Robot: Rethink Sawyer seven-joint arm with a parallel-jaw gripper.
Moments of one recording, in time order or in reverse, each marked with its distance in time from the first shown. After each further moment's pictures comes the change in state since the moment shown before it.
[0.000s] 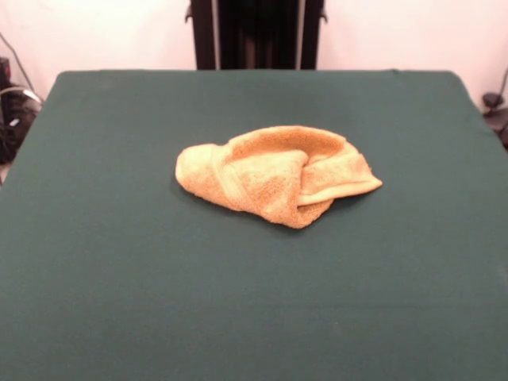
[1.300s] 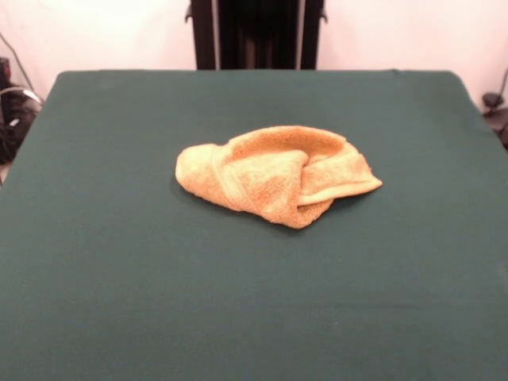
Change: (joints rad) arm -0.150 0.135 0.001 0.024 0.111 -0.040 0.000
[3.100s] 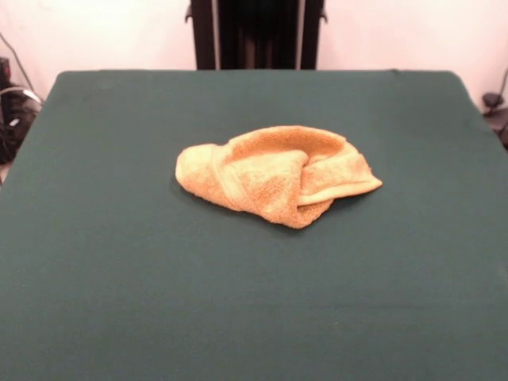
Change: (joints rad) arm -0.131 0.304 0.001 -0.024 0.013 -0.005 0.000
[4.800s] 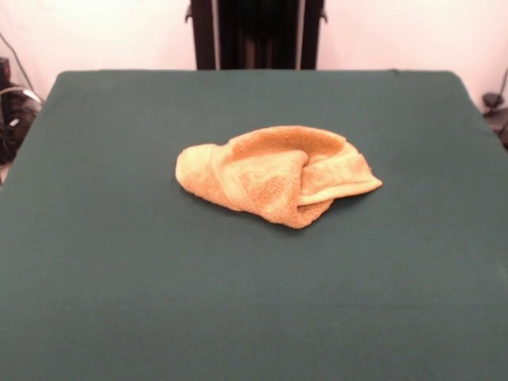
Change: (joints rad) arm -0.025 0.121 0.000 -0.189 -0.003 0.005 0.000
